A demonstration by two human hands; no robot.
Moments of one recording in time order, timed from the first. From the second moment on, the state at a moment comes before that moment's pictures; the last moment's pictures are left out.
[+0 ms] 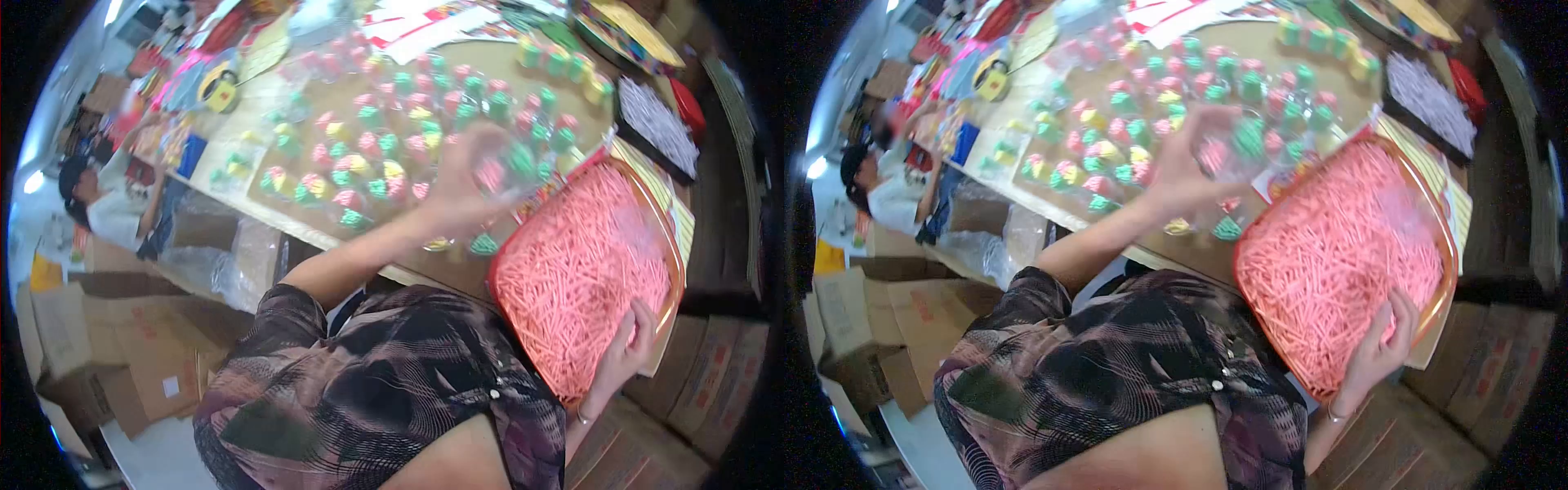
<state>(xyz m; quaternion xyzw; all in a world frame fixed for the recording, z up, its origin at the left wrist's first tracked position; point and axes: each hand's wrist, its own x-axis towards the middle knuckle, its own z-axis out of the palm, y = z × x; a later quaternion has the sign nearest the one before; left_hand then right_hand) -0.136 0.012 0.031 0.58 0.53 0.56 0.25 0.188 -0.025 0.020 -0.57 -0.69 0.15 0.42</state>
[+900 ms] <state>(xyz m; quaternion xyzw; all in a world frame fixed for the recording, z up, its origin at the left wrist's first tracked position) -0.490 0.022 0.004 0.39 0.87 0.21 -0.22 0.170 -0.018 0.019 -0.57 -0.73 0.16 0.34</state>
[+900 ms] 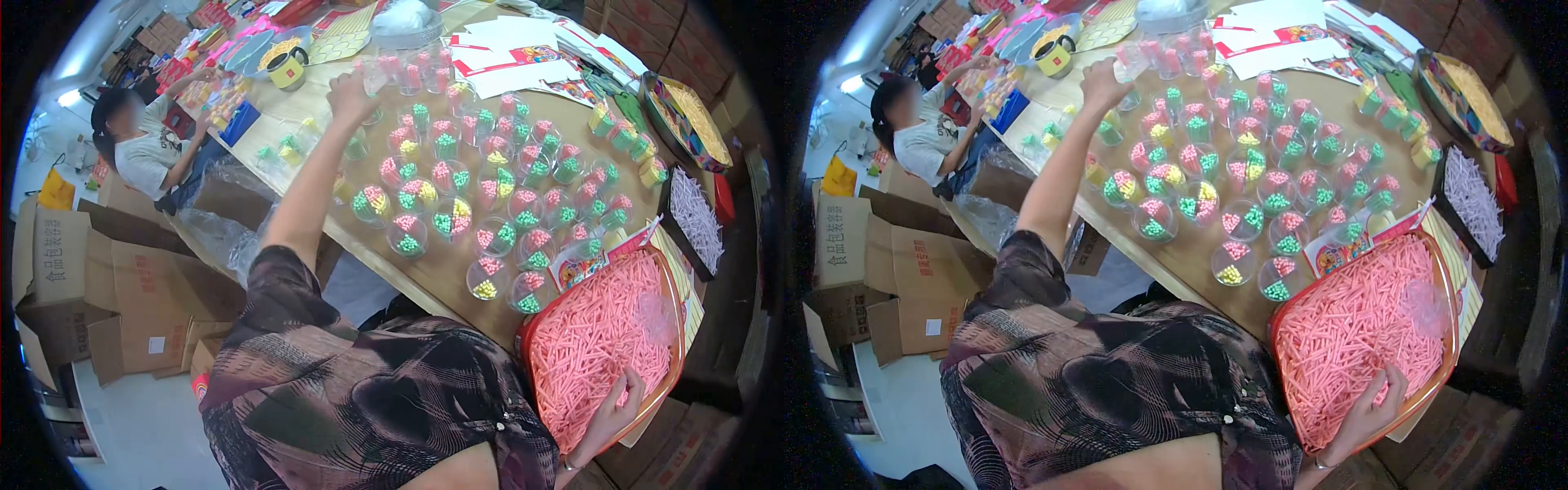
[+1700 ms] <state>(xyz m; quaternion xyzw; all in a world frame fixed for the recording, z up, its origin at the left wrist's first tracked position) -0.063 0.049 0.046 0.83 0.36 0.37 0.22 0.186 -0.042 0.017 -0.58 -0.74 0.16 0.31</state>
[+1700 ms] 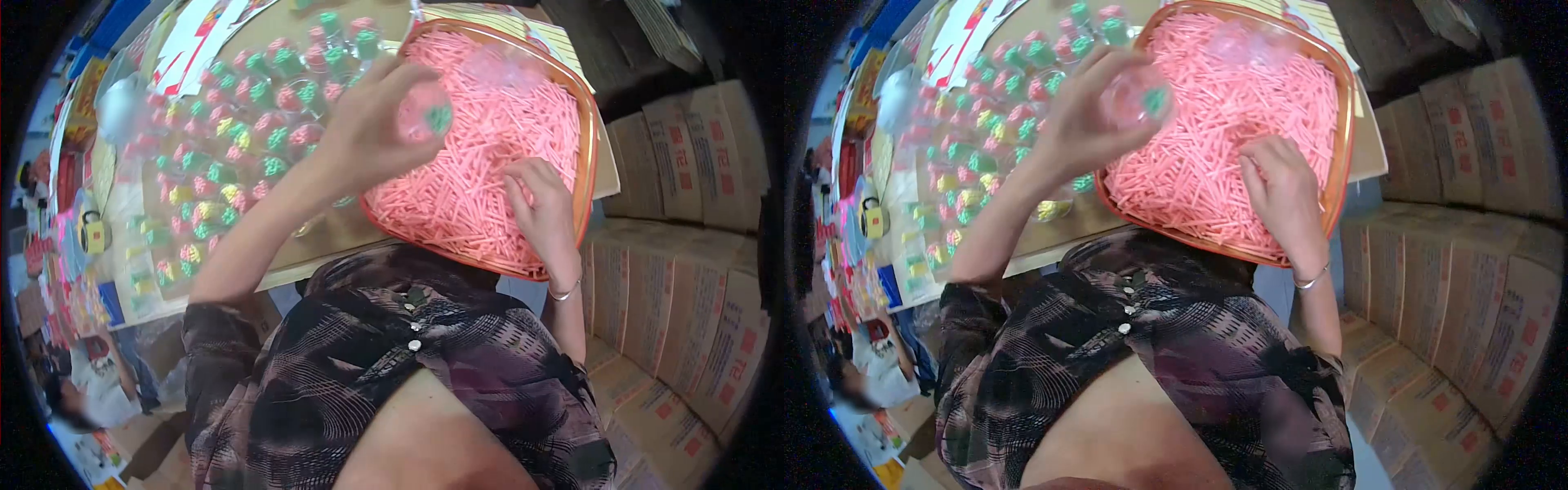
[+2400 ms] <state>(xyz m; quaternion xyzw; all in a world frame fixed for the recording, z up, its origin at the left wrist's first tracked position) 0.004 0.016 0.004 0.91 0.41 -0.02 0.05 0.227 -0.052 0.007 -0.66 -0.66 0.17 0.30</state>
